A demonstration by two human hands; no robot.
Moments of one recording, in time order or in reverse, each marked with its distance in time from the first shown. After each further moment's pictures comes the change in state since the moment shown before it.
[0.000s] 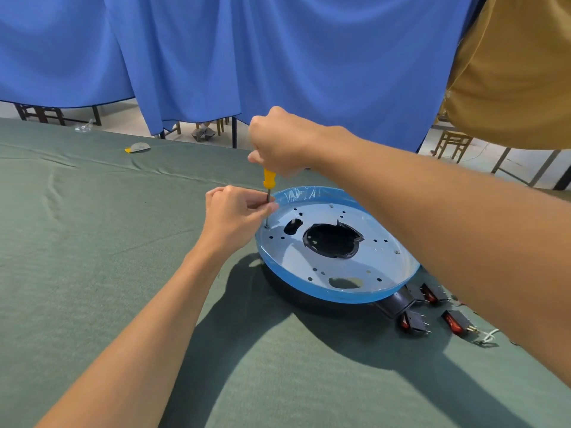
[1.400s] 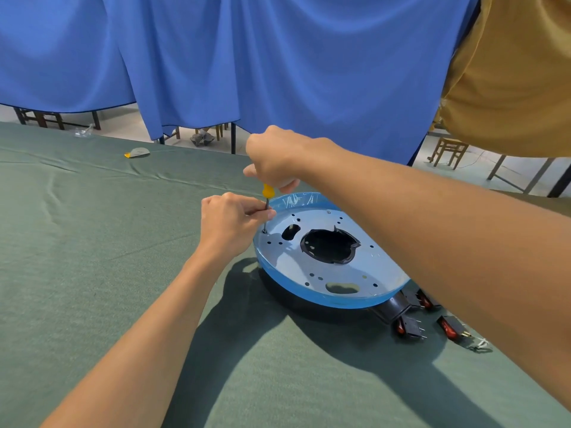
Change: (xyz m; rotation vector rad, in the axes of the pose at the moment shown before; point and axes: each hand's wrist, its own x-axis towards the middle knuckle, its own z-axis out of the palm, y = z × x) left_hand 0.000 -0.005 0.001 0.050 0.034 0.011; right_hand -0.006 -0.010 -0.002 -0.006 -0.090 0.026
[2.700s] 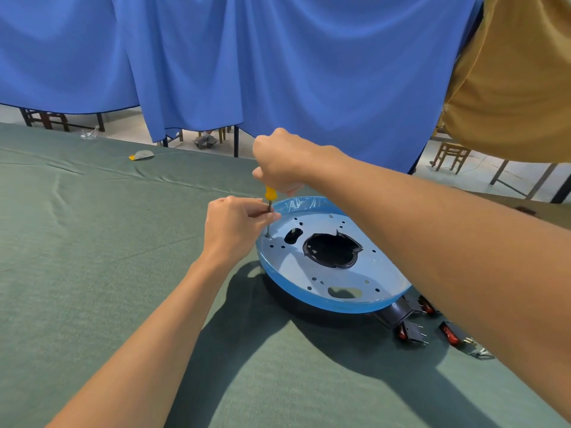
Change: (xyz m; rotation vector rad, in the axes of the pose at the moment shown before) left_hand -0.001 -0.001 0.001 -0.061 0.041 0.026; right_hand 0.003 0.004 0.004 0.016 0.043 0.022
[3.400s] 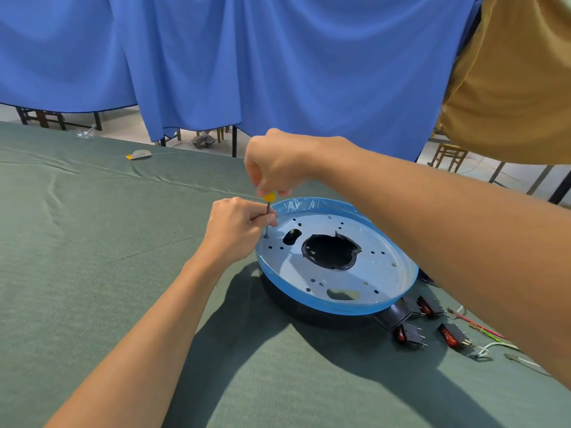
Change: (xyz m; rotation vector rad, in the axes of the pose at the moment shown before) left_hand 0.003 -0.002 -0.002 0.057 -0.158 0.022; right_hand 0.001 0.002 -0.010 -0.009 -0.133 -0.138
